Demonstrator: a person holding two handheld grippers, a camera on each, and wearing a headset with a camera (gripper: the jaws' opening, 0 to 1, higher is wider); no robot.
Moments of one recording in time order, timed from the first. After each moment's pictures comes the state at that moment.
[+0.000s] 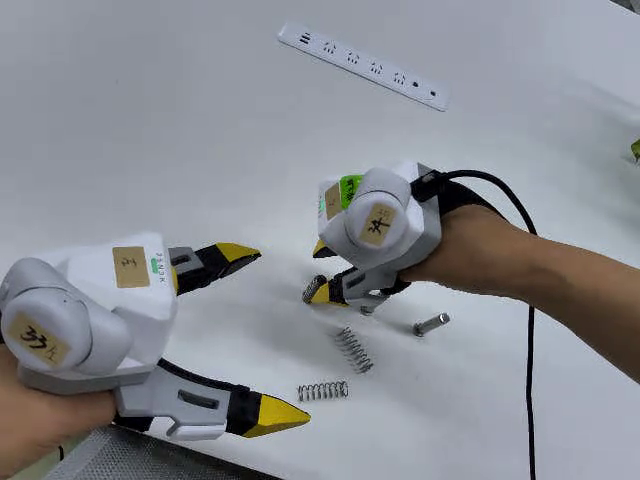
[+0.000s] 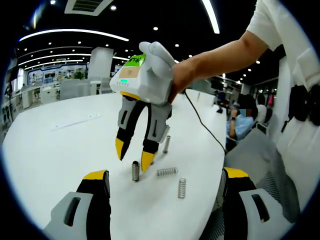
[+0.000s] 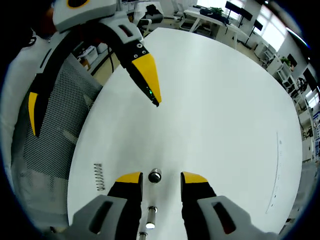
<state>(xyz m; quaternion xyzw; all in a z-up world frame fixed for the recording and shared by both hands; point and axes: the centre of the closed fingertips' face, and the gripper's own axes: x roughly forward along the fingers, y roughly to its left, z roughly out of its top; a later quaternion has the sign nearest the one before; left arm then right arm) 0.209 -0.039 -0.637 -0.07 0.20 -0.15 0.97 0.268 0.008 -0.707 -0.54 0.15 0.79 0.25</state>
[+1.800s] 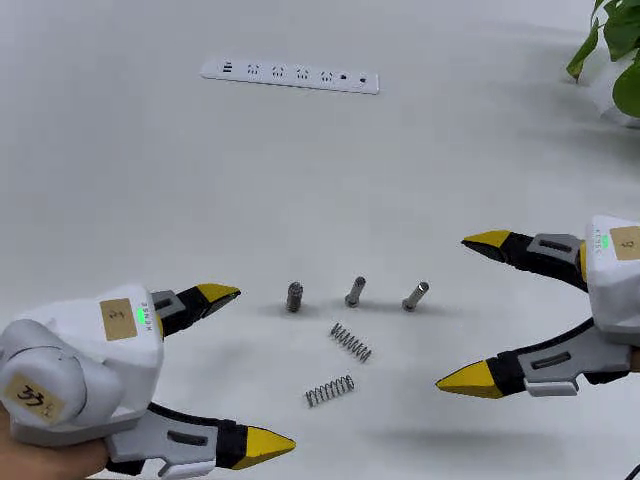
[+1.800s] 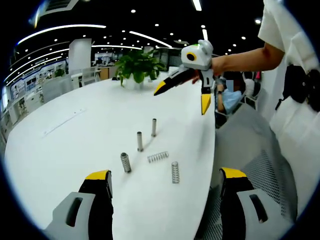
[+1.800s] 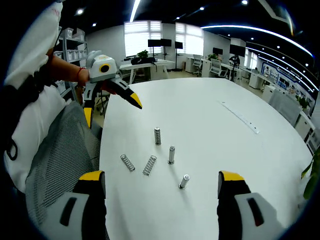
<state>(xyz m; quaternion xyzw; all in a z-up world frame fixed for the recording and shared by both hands) 0.202 -0.055 -0.652 0.00 0.28 -0.22 0.93 0.343 -0.142 -0.644 -0.27 0.19 0.78 0.53</state>
